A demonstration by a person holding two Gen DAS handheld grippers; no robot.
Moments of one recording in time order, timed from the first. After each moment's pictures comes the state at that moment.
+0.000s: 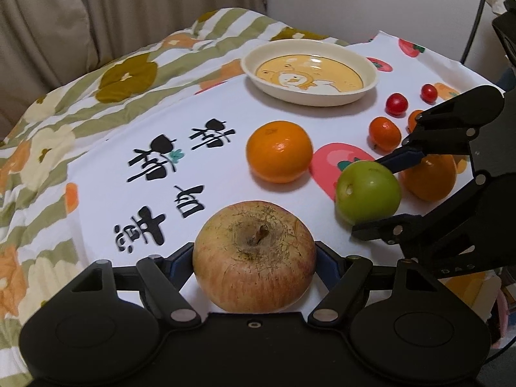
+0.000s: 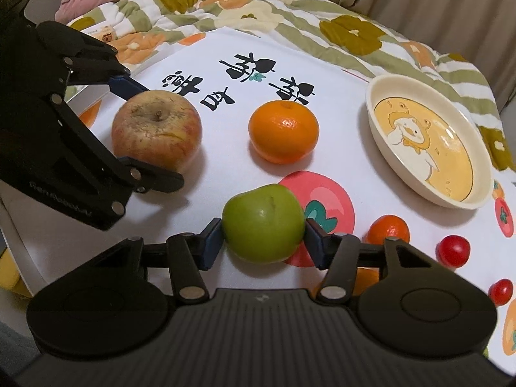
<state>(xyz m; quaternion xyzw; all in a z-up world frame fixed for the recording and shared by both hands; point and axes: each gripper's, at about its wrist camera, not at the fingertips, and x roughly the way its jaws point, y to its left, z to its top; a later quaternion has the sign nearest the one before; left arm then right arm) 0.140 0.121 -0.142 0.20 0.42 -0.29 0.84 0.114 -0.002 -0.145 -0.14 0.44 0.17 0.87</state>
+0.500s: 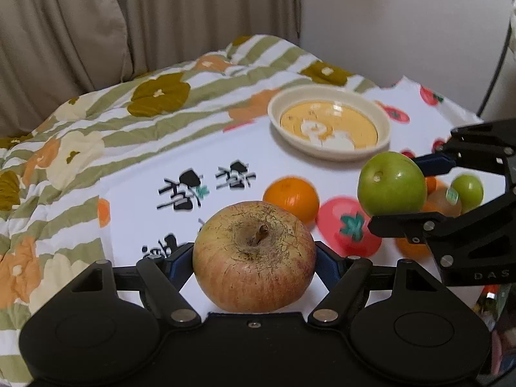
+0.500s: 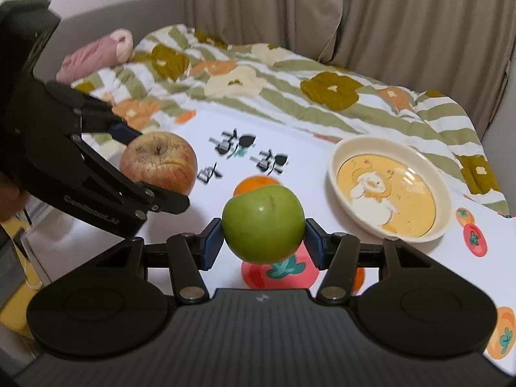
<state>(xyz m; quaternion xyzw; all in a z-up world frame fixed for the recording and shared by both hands) 0.134 0.114 -0.092 0.15 0.39 -0.24 0.88 0.090 -0.034 -0.082 -0.08 0.34 0.17 0.92</state>
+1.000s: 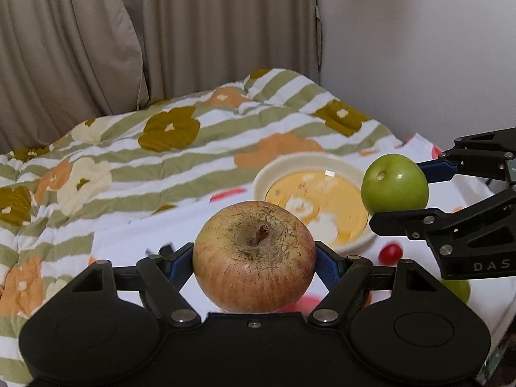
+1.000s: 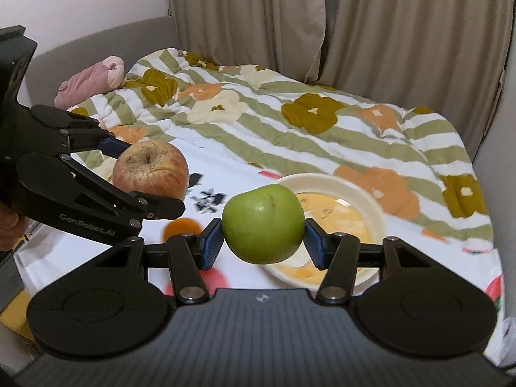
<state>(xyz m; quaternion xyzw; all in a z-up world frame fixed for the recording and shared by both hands) 0.161 0.022 -0.041 0.12 0.35 -0.20 0.91 0.139 -0.142 -0.025 -0.08 0.32 0.19 0.93</state>
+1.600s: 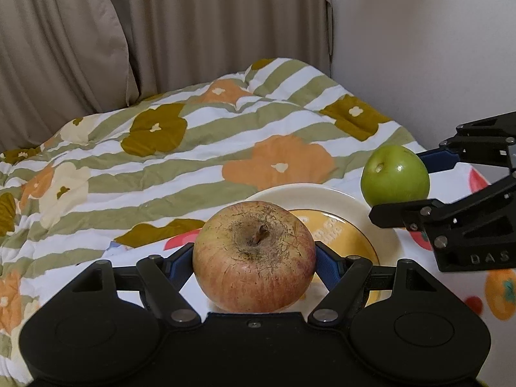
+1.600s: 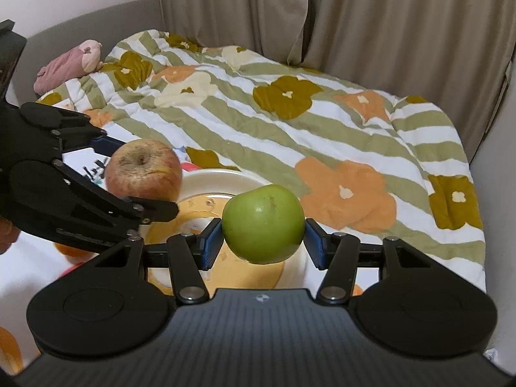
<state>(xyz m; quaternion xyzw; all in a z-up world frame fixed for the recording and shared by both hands) 0.261 -0.075 -0.088 0.13 0.38 -0.17 0.90 0.261 -0.238 -0.071 -0.10 0.35 0.19 0.91</state>
